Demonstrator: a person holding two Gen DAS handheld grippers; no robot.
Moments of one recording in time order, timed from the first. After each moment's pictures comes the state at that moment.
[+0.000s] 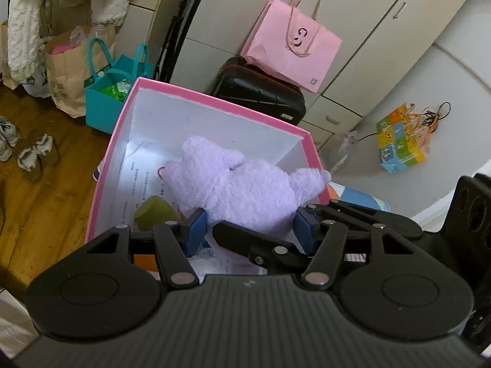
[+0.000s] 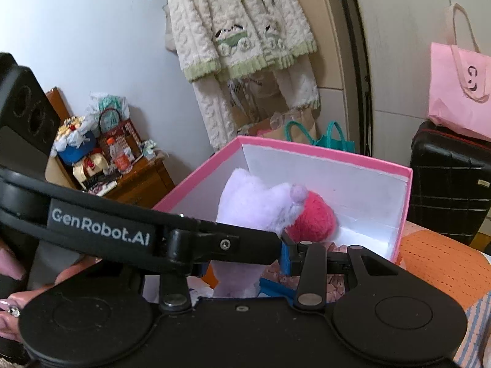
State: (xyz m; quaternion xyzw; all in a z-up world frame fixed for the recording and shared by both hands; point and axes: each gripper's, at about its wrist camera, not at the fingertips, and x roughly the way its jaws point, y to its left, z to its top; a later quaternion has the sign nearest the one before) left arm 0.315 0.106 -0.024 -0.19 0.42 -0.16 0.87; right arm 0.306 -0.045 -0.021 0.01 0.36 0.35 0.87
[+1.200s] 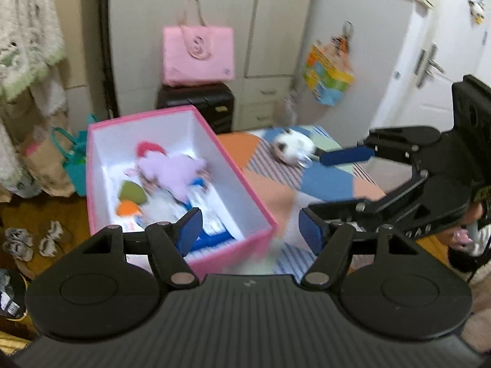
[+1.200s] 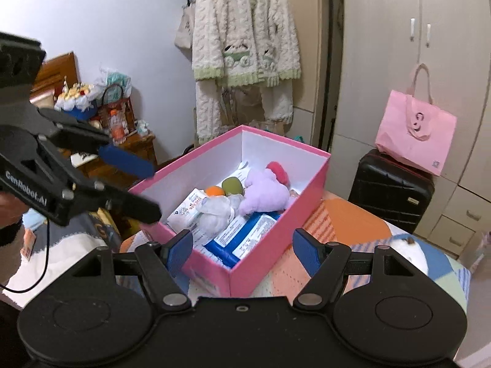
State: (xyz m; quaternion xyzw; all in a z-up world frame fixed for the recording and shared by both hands) left arm 0.125 0.060 0.062 0.03 0.36 -0.29 0.89; right arm 0.109 -0.139 0.058 -0.09 0.30 0.29 0.90
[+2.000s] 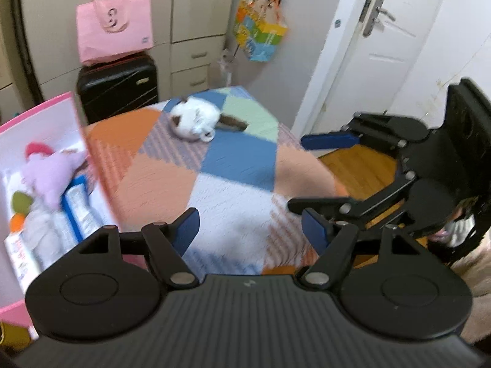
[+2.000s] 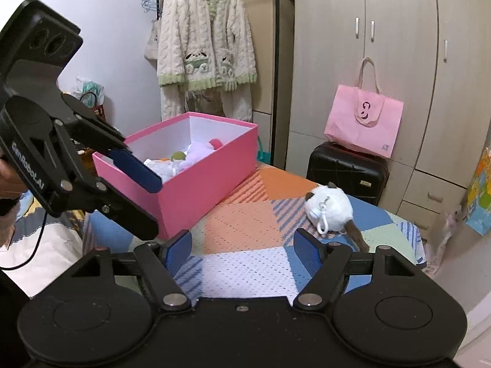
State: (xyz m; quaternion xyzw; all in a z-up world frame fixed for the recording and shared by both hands) left arm 0.127 -0.080 0.036 0.07 0.41 -0.38 0.83; right arm 0.066 -0.263 0.013 -0.09 0.27 0.24 0.93
